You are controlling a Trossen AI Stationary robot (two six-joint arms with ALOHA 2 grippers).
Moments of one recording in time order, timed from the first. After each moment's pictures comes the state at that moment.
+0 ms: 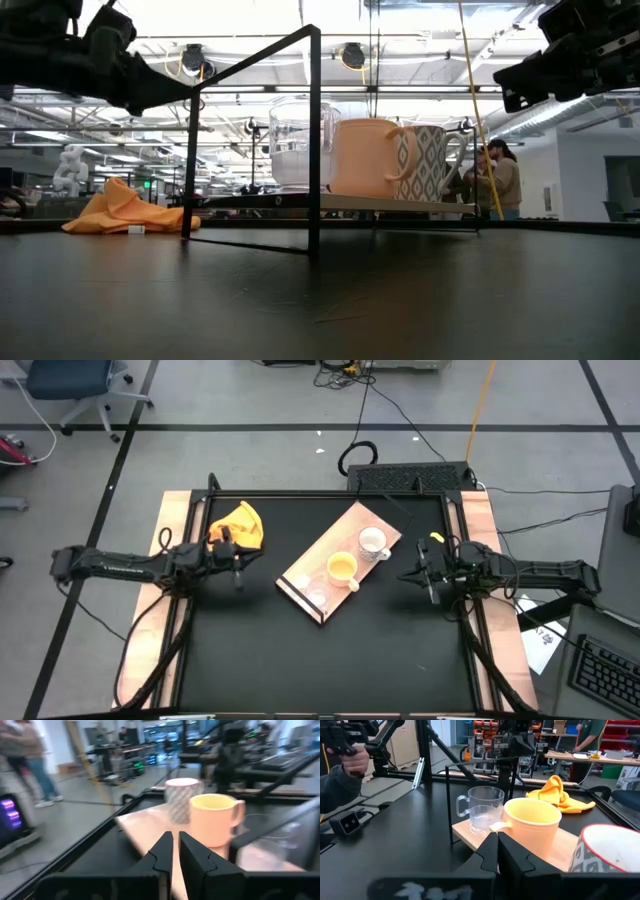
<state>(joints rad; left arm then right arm) 0.04 0.53 0.12 0.38 -0.24 0.05 -0.12 0.31 0.14 0.05 -0.27 -0.06</state>
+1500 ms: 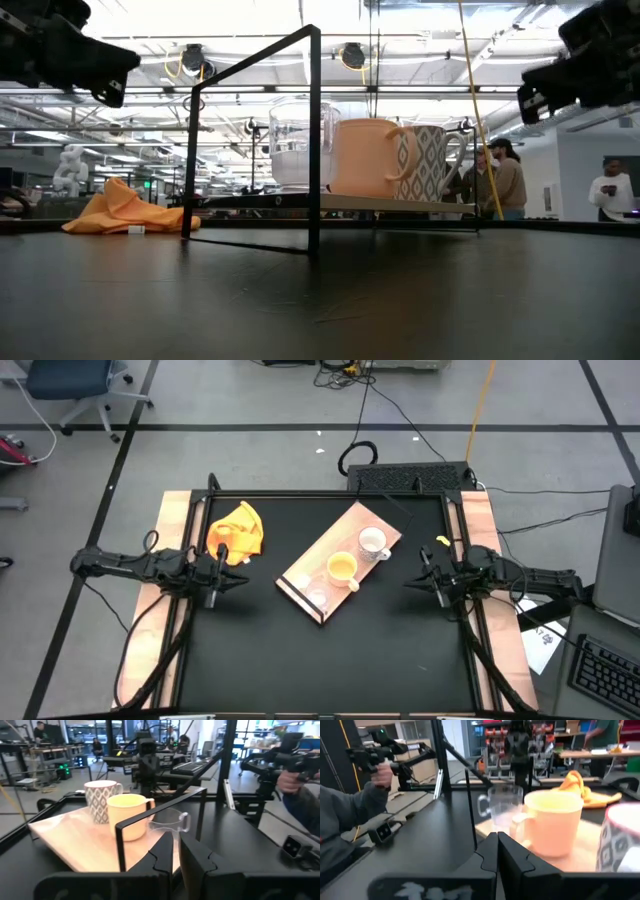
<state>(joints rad) -0.15 0.12 0.12 -0.03 -0.04 -0.03 -0.12 0.03 0.06 -0.09 -0.35 0.07</state>
